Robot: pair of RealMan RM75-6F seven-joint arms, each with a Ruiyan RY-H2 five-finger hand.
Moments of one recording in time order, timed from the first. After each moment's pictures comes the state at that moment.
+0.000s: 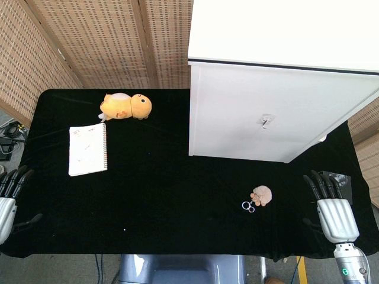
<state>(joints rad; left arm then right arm) -0.03 -1.03 0.00 -1.77 1.58 1.54 0.09 0.09 -1.10 0.03 -1.80 -1.52 1.44 -0.26</state>
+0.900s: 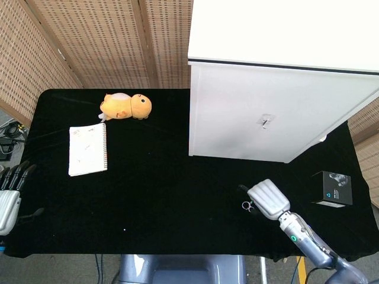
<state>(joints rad) -0.08 -1.06 -0.03 -1.75 1.49 1.46 0.13 0.48 -1.18 0.08 -1.76 -1.56 0.94 -0.27</state>
